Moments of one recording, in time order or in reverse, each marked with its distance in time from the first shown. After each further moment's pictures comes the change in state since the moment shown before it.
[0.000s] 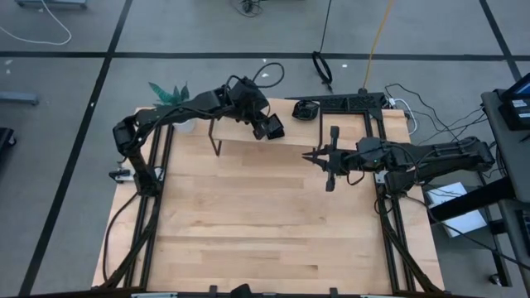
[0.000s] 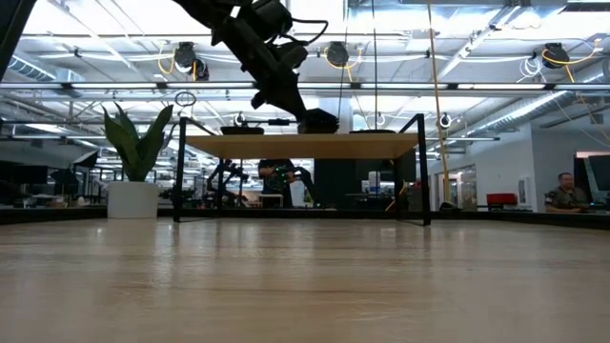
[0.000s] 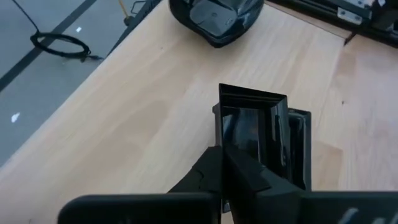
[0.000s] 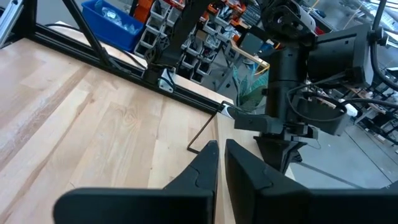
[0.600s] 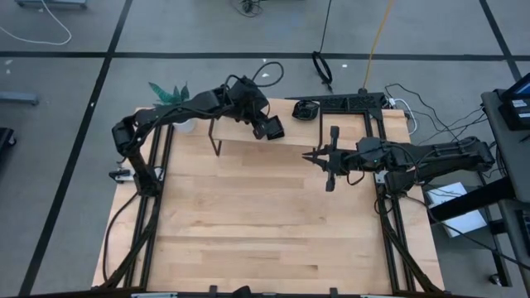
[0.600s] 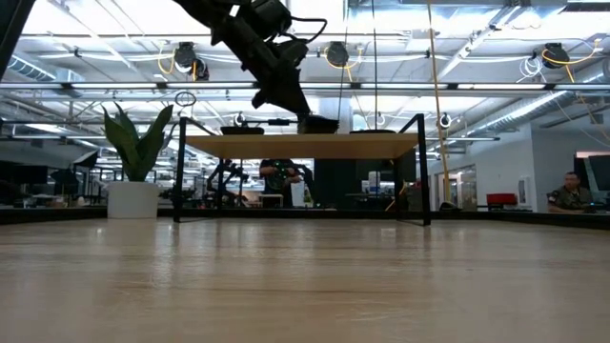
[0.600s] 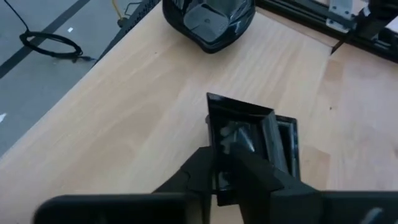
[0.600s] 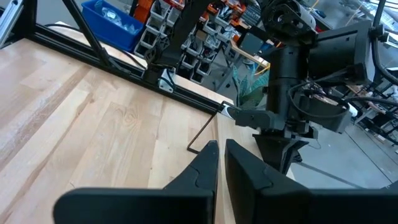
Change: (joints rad) left arm 0.001 -0.005 0.000 0.009 0.032 -0.028; right arm 0.000 0.000 0.000 0.000 0.000 0.000
